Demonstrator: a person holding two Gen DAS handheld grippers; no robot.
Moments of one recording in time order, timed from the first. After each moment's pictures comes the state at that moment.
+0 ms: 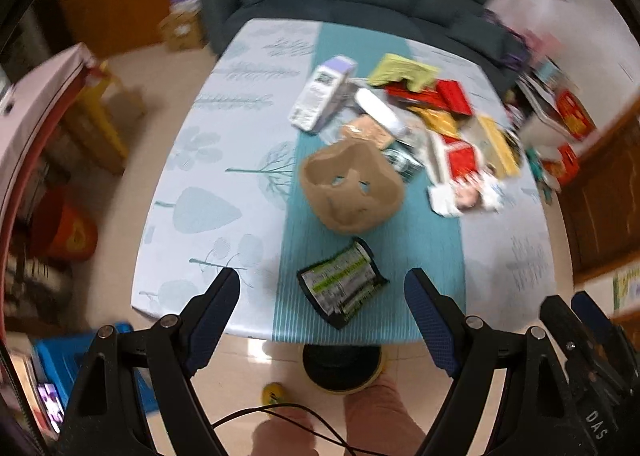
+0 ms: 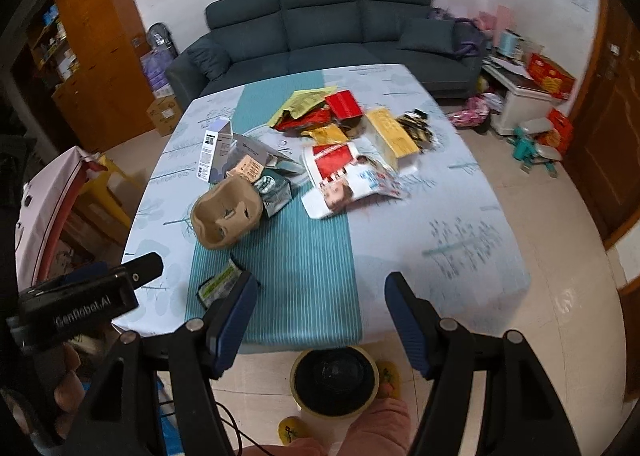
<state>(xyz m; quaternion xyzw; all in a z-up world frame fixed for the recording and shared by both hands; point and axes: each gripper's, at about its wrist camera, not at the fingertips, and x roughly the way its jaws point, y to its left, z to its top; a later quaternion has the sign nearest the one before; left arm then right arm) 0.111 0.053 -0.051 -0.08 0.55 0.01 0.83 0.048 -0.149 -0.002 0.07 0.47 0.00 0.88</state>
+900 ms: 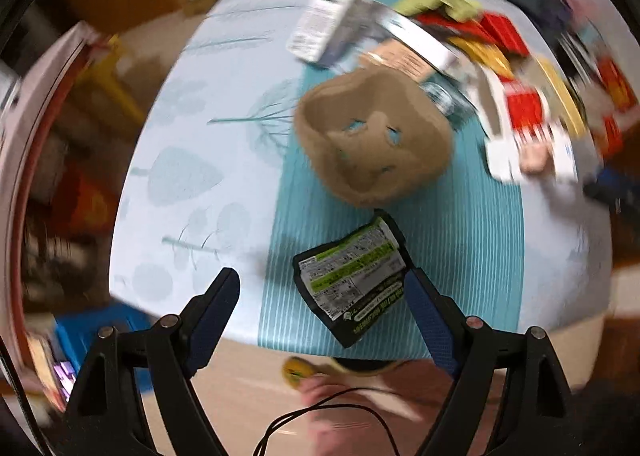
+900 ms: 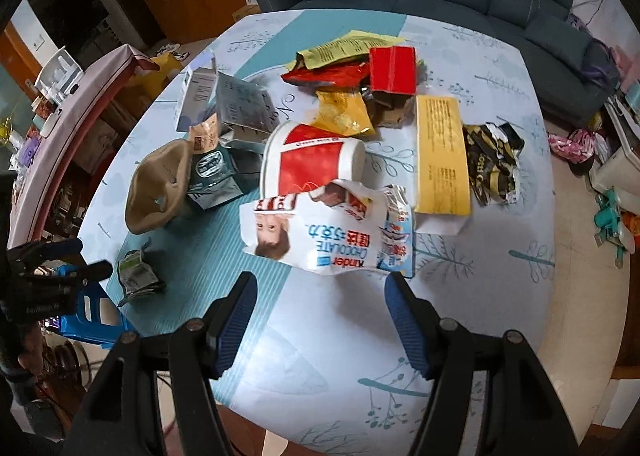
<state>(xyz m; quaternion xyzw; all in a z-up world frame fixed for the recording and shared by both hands) 0.144 0.009 -0.134 -0.01 0.62 0.03 0.79 0.199 -0.233 -0.088 -0.04 0.56 0.20 0.80</state>
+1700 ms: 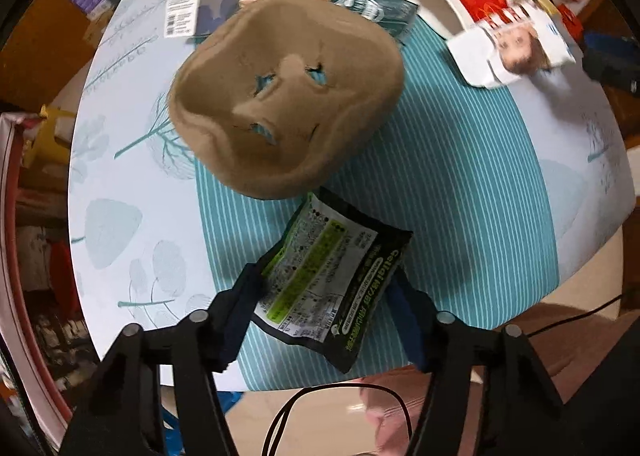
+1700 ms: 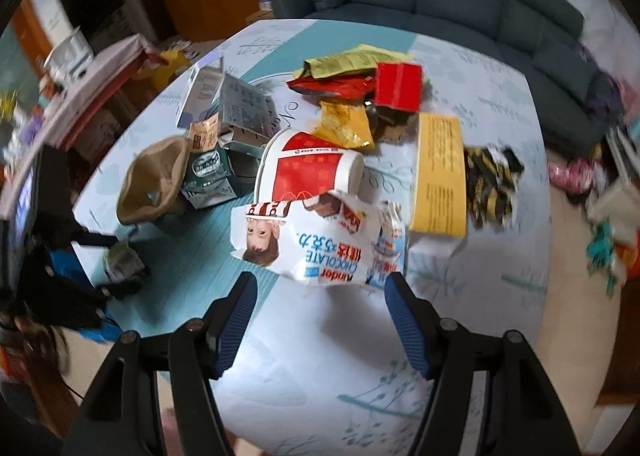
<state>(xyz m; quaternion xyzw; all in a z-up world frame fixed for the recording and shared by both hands) 0.167 -0.024 -0.187 0.09 0.66 -0.07 0.74 0.200 -0.228 -0.092 -0.10 0.52 0.22 0.82</state>
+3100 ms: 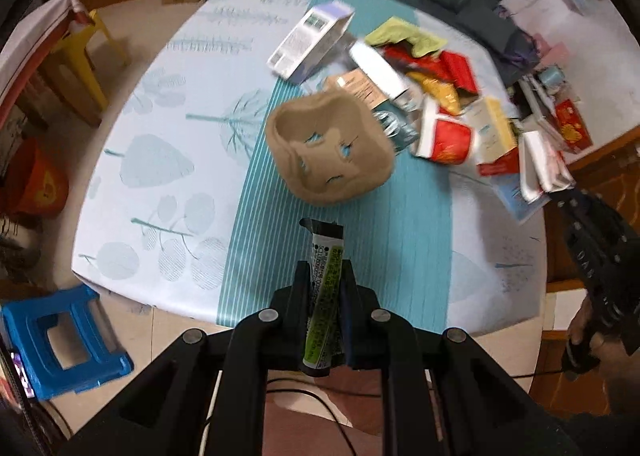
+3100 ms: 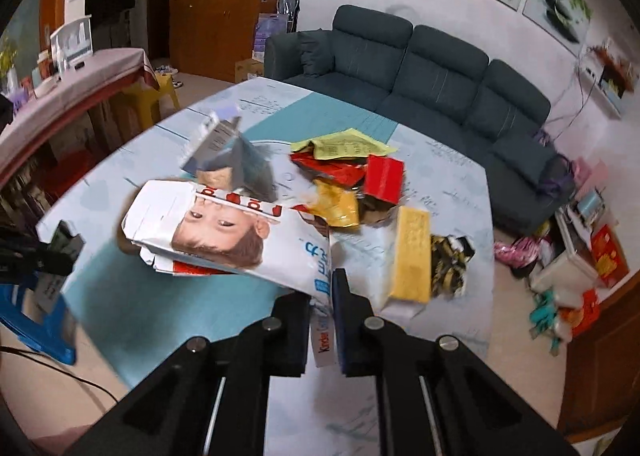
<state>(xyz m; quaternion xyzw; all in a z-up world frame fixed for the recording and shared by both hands) 0.112 0.040 -0.089 -0.14 0.58 -0.03 0.80 0.160 -0.192 -0.049 -0.17 0.39 0.17 0.89</state>
